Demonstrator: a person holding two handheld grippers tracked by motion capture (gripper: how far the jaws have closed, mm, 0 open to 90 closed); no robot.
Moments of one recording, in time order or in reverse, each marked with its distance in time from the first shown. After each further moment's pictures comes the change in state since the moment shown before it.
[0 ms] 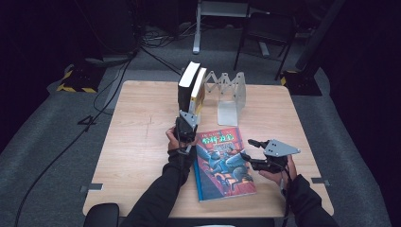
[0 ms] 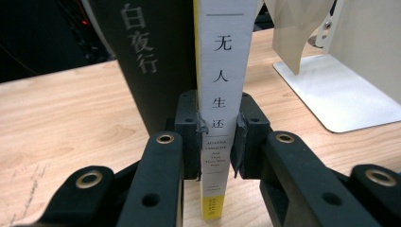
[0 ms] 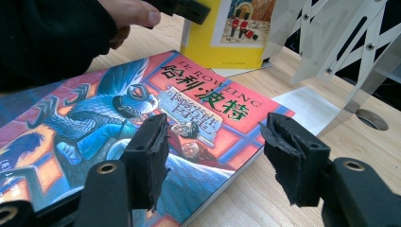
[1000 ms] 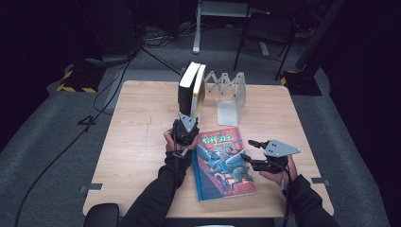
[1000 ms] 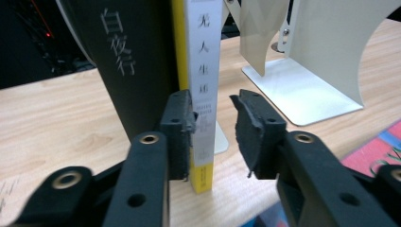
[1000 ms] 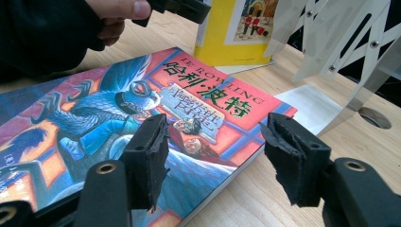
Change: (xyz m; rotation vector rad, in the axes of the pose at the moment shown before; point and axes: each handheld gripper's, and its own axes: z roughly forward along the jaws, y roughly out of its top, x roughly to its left) left arm 0.013 -0.010 -0.013 -0.039 -0.146 -0.010; right arm 0.000 -0.001 -0.001 0.012 0.010 0.002
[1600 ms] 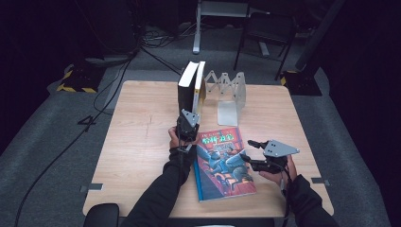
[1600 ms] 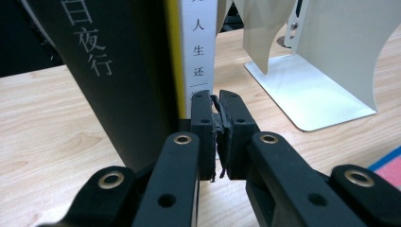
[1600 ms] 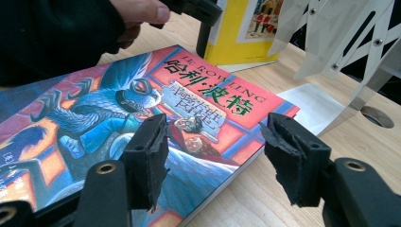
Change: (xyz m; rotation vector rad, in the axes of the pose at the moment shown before) left arm -0.006 0.009 0.025 0.040 0.004 -0.013; right arm 0.000 0.000 0.001 0.006 0.004 -0.004
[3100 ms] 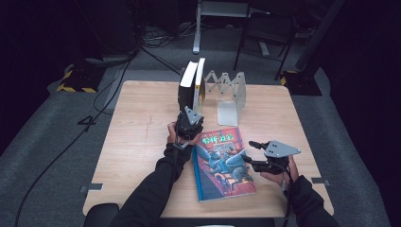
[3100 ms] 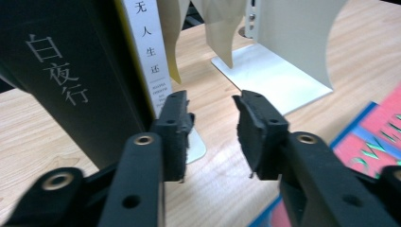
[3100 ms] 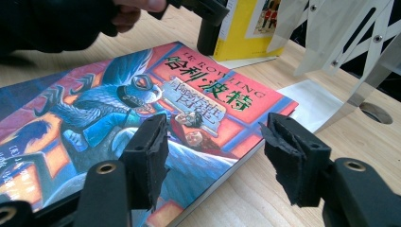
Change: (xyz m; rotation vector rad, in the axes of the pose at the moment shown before) left arm 0.009 0.010 -0.011 0.038 -0.147 0.122; right arm 0.000 -0.001 -0.004 0.015 0.004 0.003
